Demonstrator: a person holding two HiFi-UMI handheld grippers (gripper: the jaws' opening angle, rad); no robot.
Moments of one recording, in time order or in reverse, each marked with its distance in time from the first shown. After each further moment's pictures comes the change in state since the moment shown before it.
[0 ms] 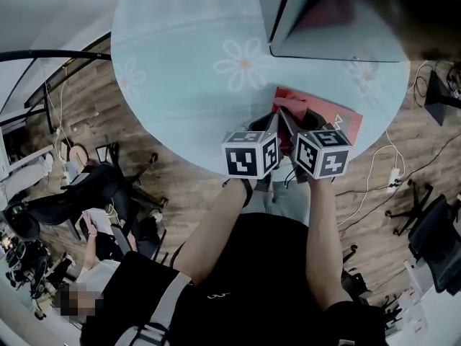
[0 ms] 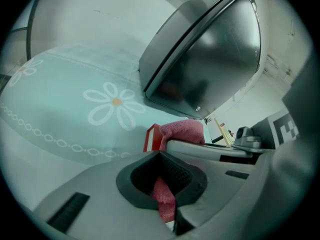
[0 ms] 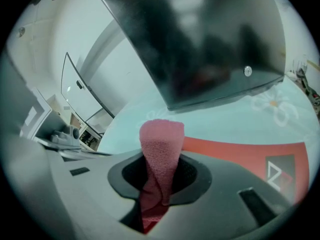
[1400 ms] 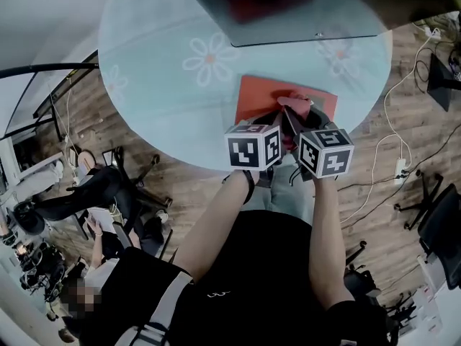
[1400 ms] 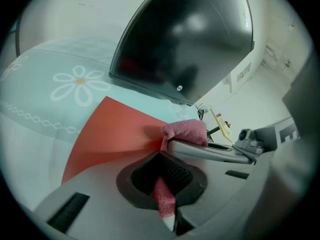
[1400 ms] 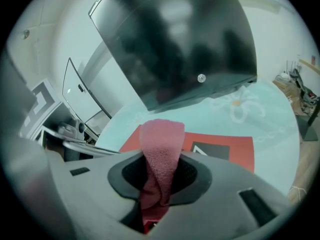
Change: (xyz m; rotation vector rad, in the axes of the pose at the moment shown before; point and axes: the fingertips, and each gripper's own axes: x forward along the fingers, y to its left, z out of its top) left arm 0.038 -0.076 -0.040 0.043 0.084 -0.012; right arm -0.063 -0.068 -0.025 0.001 -0.048 -0.014
